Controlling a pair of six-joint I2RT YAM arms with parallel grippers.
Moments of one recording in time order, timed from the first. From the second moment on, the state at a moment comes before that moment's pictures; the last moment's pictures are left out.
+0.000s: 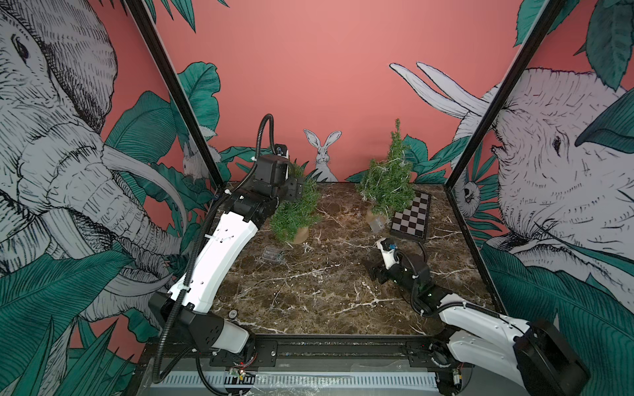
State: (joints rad) left arm -0.45 1.47 1.69 -0.73 -0.31 -0.10; right arm 0.63 1.07 0.31 0.42 -0.04 0.01
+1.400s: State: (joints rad) left arm -0.46 1.50 1.68 -0.63 -0.04 -0.11; right arm 0.73 1.04 0.27 0.48 0.13 -0.11
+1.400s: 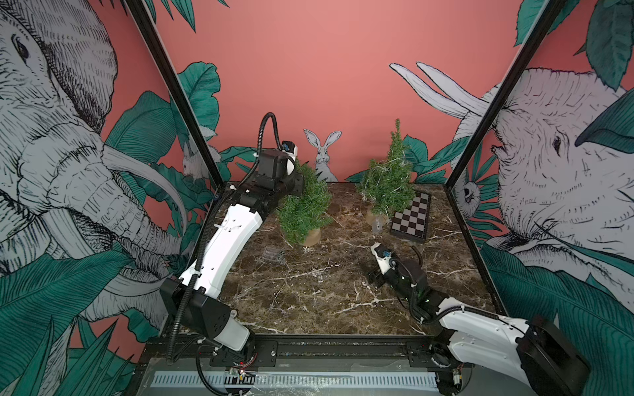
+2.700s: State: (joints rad) left arm -0.74 1.27 1.40 -0.50 0.00 -0.26; right arm 0.73 0.89 0.20 0.51 0.48 -0.14
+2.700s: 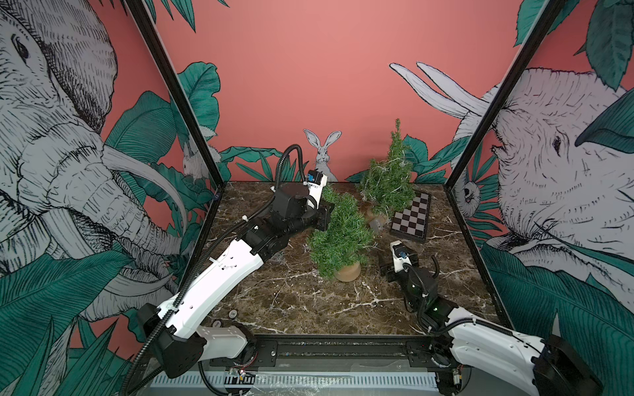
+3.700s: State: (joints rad) left arm -0.74 1.20 1.34 -0.51 -0.24 -0.08; right arm 0.73 0.90 0.20 0.52 0.48 -0.14
